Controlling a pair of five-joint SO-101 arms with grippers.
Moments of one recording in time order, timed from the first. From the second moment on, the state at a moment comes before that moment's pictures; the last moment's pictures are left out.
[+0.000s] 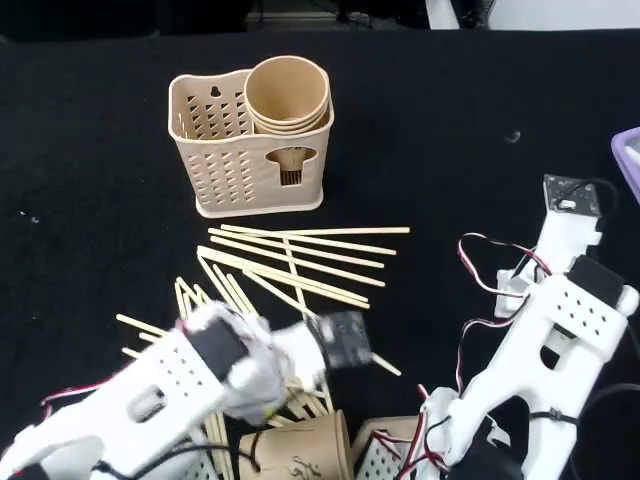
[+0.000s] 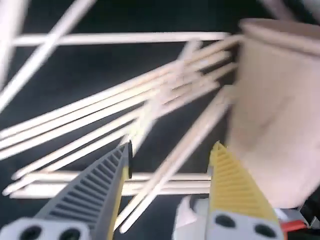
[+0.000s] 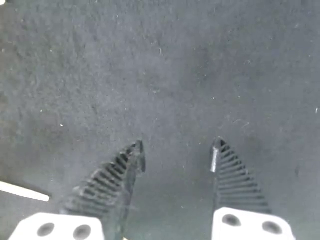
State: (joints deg) left arm 42.7 -50.3 56.6 79.7 -31.2; right arm 37.5 -33.2 43.6 73.9 30.9
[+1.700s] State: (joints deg) left arm -26.9 -49.5 53.7 66.5 -6.9; right arm -44.0 -58.2 58.0 96.6 70.9
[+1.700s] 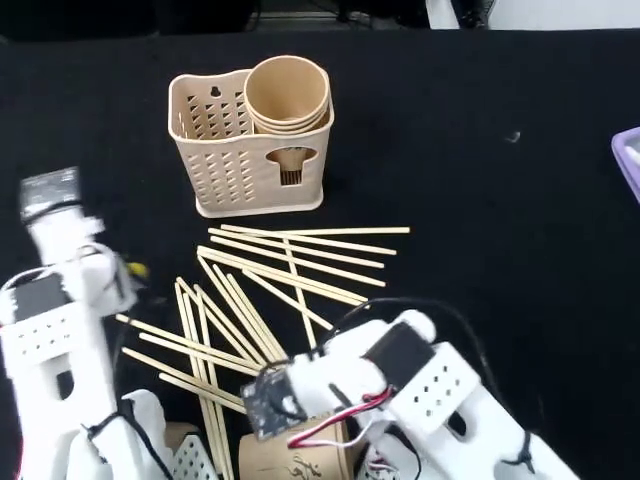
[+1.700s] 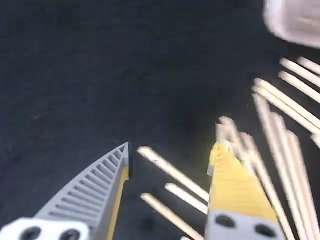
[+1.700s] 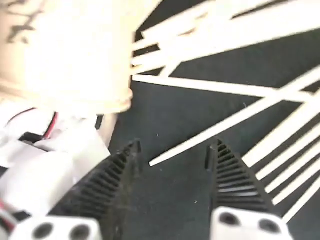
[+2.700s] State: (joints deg) left arm -46.7 -49.4 52.9 65.2 -2.6; right arm -73.6 -52.0 54.5 86.5 50.7
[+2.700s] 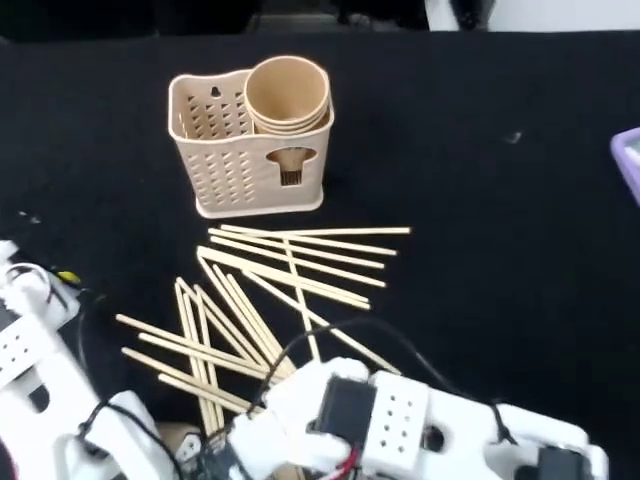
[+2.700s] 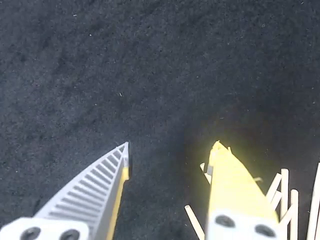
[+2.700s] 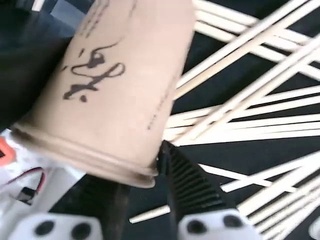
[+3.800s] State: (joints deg) left arm -28.7 -49.4 66.6 55.0 -2.6; right arm -11.5 -13.8 -41.9 96.0 21.5
